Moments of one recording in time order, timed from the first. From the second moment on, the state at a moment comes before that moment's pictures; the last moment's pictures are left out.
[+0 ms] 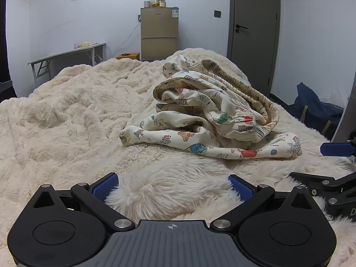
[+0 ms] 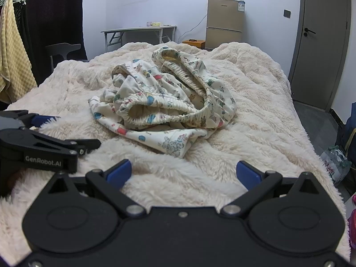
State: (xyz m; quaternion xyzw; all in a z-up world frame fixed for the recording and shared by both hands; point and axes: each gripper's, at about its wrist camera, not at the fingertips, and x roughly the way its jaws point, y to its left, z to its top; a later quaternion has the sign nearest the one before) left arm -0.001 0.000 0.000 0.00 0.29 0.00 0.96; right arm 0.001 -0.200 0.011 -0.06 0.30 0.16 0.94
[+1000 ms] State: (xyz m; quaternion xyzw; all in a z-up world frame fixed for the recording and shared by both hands) left arm -0.003 -0.006 0.001 0.01 0.29 -0.01 0.96; right arm 0.003 -0.202 0.009 -0.06 0.30 0.17 0.93
